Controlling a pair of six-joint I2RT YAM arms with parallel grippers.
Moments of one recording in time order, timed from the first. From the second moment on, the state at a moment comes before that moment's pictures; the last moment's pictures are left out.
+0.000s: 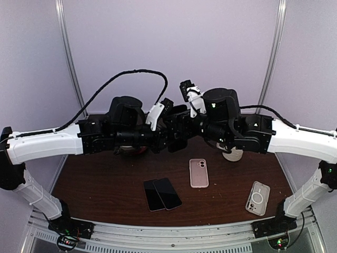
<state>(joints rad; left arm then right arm) -1.05 1.47 1.24 -0.15 0.09 -0.25 1.12 1.45 1.36 -0.18 0.41 0.29</state>
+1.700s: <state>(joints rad) -0.86 1.28 1.02 -0.53 -0.19 -0.17 0.93 1.73 1.14 -0.44 0.43 0.77</state>
